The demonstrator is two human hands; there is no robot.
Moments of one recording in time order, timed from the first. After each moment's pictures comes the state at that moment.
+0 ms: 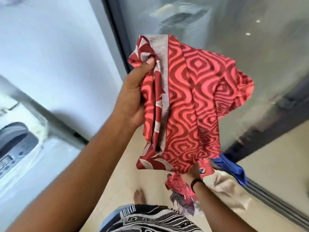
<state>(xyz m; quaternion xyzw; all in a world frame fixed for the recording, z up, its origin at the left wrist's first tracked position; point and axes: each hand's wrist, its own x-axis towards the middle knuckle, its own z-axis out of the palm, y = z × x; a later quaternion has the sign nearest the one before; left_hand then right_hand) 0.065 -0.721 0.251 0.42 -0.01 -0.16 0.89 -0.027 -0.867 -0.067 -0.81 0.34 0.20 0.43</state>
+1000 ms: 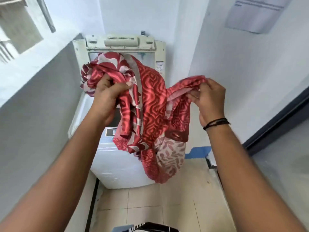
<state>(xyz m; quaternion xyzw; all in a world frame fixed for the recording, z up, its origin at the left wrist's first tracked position) -0.018 -0.141 0.226 0.56 0.14 0.38 0.72 0.153 -0.323 0.235 -0.62 -0.17 0.08 0.76</state>
